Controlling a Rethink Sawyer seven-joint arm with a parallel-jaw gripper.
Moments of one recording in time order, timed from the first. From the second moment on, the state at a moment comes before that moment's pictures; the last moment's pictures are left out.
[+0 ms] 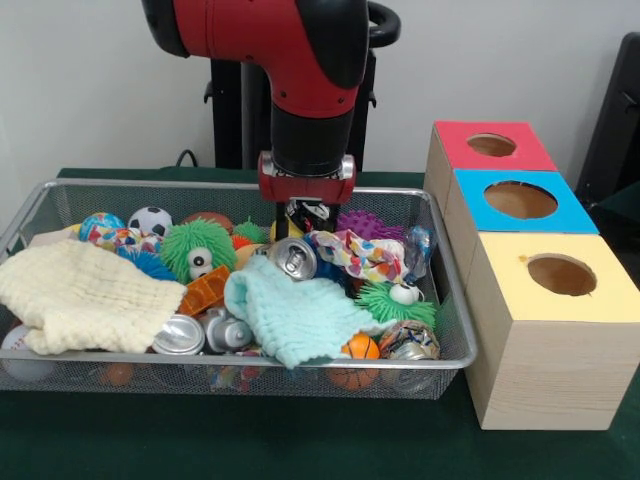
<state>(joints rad) -0.33 -0.54 0.04 1.71 -0.20 0.49 1.62</state>
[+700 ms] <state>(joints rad) -0.35 -0.54 0.04 1.70 -0.20 0.49 1.62</state>
